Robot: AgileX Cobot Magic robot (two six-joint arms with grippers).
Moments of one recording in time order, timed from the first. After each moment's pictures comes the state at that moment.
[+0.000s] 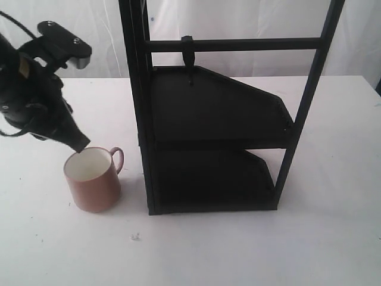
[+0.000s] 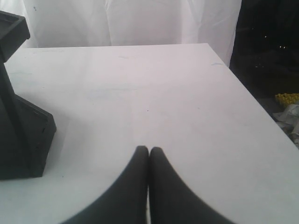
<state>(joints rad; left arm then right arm) -0.42 1.36 -1.10 0.25 0.89 0.03 0.00 0.00 0.00 -0.15 0.32 0.20</state>
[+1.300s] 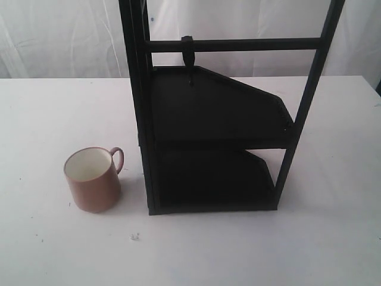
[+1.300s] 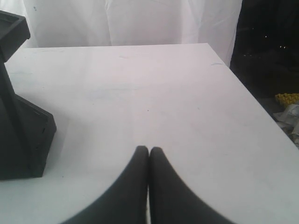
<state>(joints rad) -0.13 0.01 -0.52 0.96 1.18 -0.54 0.00 0.00 0.00 -0.15 0.32 0.20</state>
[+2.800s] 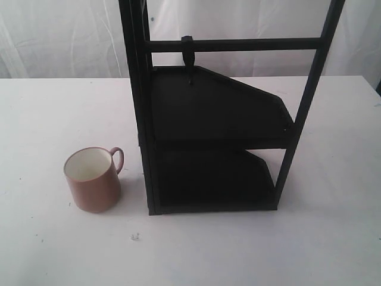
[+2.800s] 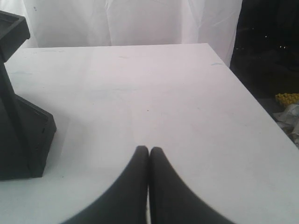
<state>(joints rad) 0.04 0.00 0.00 0.05 0.26 -0.19 0.00 0.00 0.00 -0.15 0.32 0.20</state>
